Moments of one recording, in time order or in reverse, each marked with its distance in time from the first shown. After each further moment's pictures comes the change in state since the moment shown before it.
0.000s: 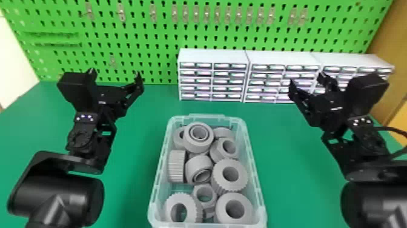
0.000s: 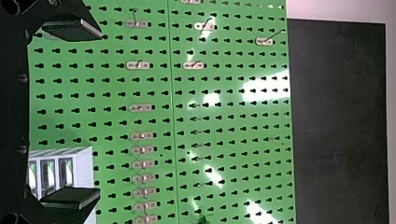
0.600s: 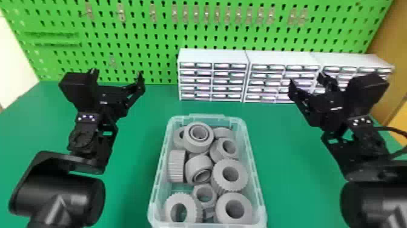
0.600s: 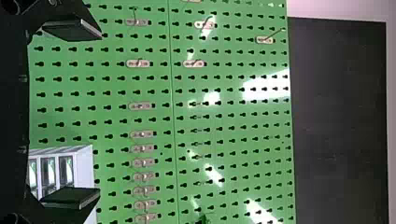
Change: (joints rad) left arm 0.000 -0.003 -0.004 0.001 -0.003 0.000 0.000; right arm 0.000 0.003 0.000 0.000 0.000 0.000 0.000
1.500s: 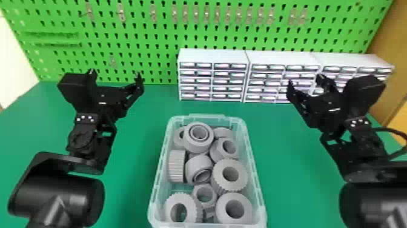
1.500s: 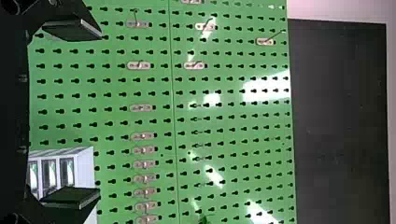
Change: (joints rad) left arm 0.004 0.000 0.005 0.000 0.000 -0.001 0.000; right arm 0.006 -0.002 0.006 0.000 0.008 0.002 0.000
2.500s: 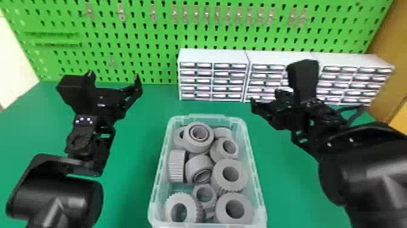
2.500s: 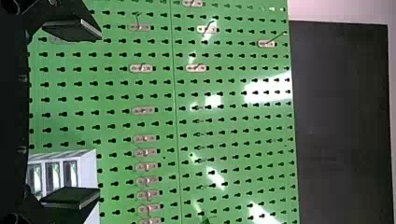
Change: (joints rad) left arm 0.011 0.000 0.005 -0.003 -0.005 0.000 0.000; right arm -0.152 -0.038 0.218 -0.134 -0.007 0.704 0.004
